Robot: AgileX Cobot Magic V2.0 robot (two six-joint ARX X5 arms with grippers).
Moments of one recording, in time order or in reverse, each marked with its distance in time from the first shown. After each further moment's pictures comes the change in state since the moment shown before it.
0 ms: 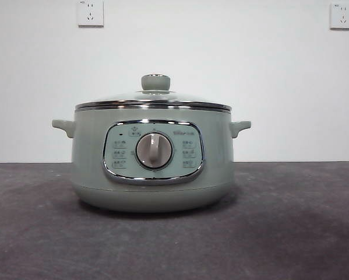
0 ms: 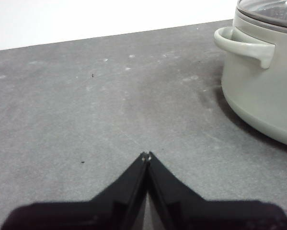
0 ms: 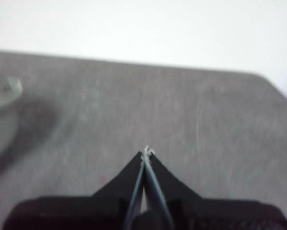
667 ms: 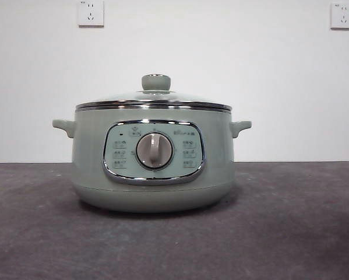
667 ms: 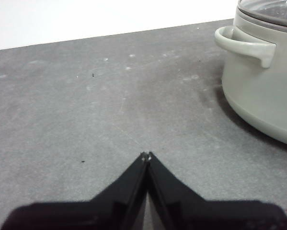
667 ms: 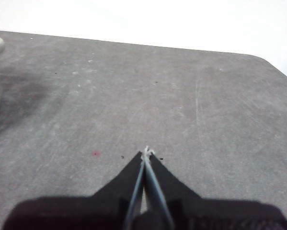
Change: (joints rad) left arm 0.000 0.004 0.000 0.000 0.000 0.000; right arm -0.006 -0.141 -0.169 0.040 0.024 -0.003
